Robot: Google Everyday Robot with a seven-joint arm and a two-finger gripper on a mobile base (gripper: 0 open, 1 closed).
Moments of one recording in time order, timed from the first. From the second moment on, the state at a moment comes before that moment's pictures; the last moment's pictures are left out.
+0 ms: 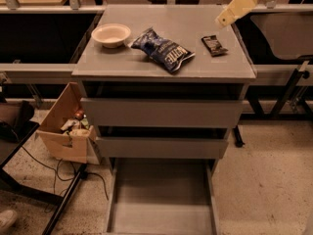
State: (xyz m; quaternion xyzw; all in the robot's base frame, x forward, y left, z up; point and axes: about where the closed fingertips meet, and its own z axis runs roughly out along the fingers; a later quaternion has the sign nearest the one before) arm 0.700 -0.234 1.030 -0.33 0.86 -0.04 0.38
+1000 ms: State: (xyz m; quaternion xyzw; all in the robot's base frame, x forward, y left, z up) arm 0.842 -0.192 0.949 -0.28 0.87 0.05 0.41
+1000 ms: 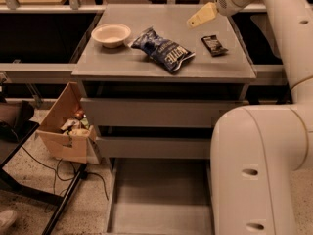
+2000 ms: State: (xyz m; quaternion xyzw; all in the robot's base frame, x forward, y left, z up) arm 0.873 -0.224 0.890 -0.20 0.90 0.04 0.39
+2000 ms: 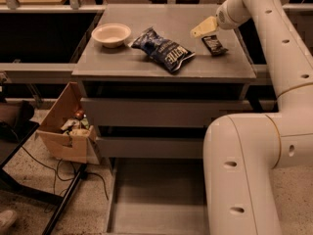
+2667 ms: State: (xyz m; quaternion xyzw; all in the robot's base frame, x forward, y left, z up) arm 0.863 -0.238 0.834 -0.13 0.91 0.13 0.36
